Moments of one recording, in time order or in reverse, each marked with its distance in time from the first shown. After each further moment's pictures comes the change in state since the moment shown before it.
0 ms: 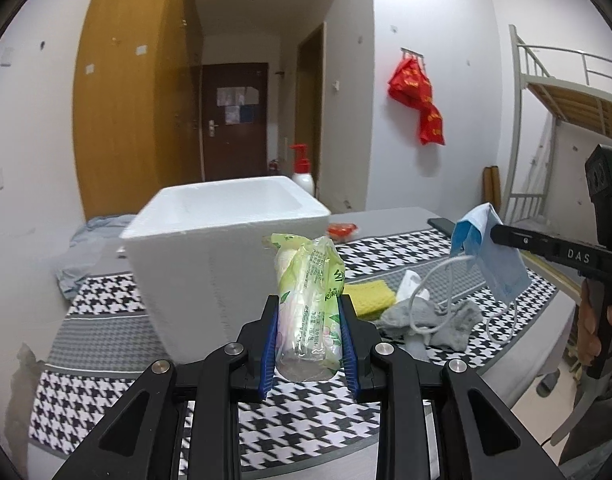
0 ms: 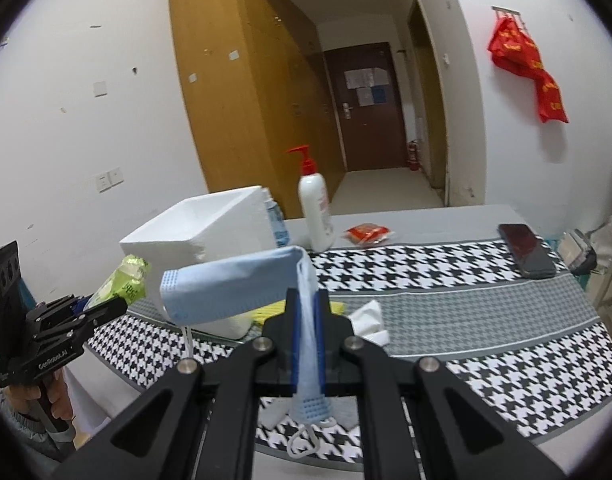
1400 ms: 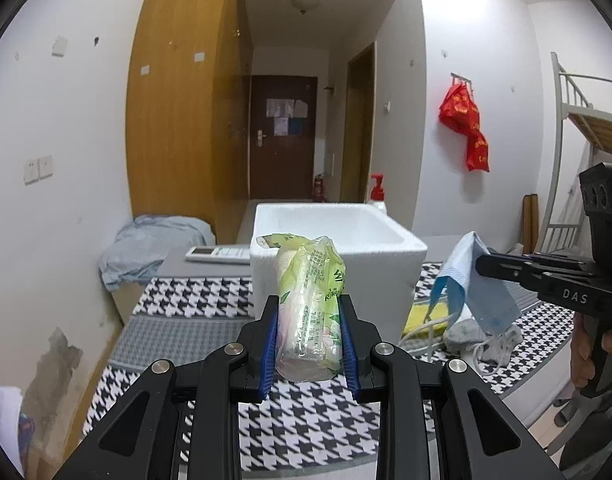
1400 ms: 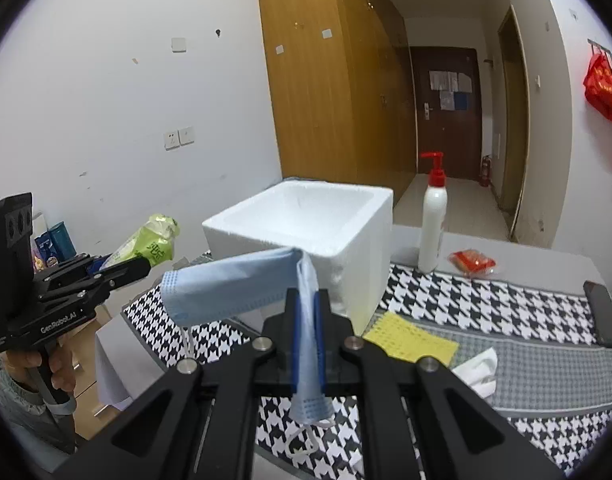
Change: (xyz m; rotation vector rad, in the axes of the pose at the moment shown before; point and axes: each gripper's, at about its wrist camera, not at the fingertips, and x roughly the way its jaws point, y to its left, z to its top) left arm -0.042 0.065 0.009 -0.070 -0.060 0.134; right arm 0.050 0.094 0.027 -0.193 0.048 0.187
